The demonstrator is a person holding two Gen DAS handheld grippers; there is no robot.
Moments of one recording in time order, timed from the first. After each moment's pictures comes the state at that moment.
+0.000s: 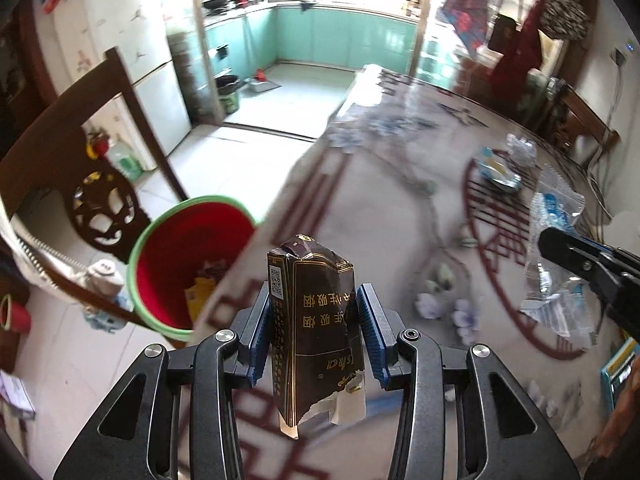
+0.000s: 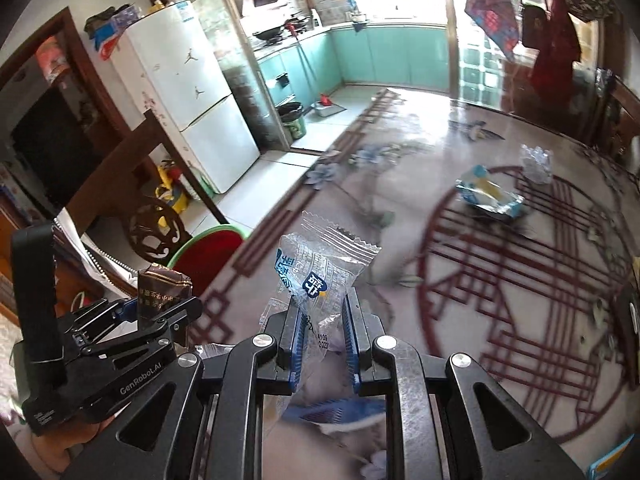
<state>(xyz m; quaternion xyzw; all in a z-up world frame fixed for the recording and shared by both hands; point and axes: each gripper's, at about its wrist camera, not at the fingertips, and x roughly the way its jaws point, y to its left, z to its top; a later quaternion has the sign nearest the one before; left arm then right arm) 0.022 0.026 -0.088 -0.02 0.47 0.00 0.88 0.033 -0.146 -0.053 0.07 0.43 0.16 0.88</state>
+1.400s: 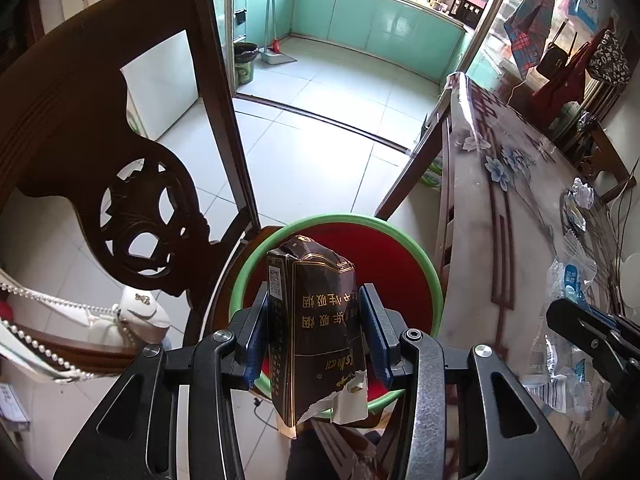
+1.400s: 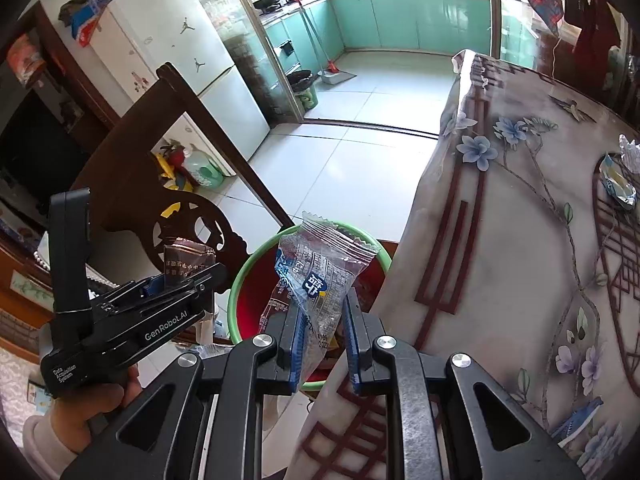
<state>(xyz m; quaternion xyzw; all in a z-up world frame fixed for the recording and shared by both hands) 0.116 0.255 -0.134 -0.07 0.51 -0.04 0.86 0.111 0.104 -0.089 0.10 0.49 0.14 0.85</state>
